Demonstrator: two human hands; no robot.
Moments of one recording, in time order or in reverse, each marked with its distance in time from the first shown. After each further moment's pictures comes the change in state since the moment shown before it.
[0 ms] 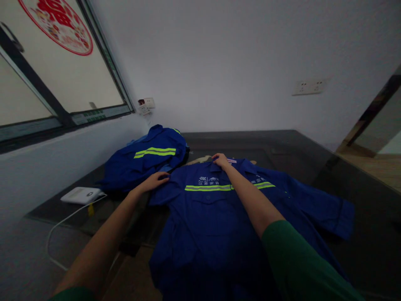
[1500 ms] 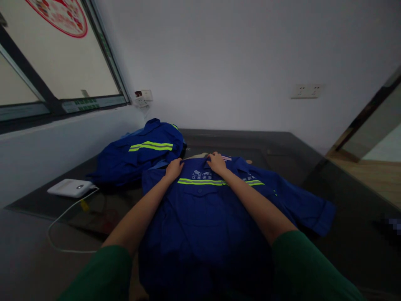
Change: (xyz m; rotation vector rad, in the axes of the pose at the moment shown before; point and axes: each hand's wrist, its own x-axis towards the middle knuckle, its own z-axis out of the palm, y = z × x) left_hand 0.077 0.058 0.073 0.361 0.246 -0.167; right_hand -0.049 -0.013 -0.007 -0.445 -0.027 -0.296
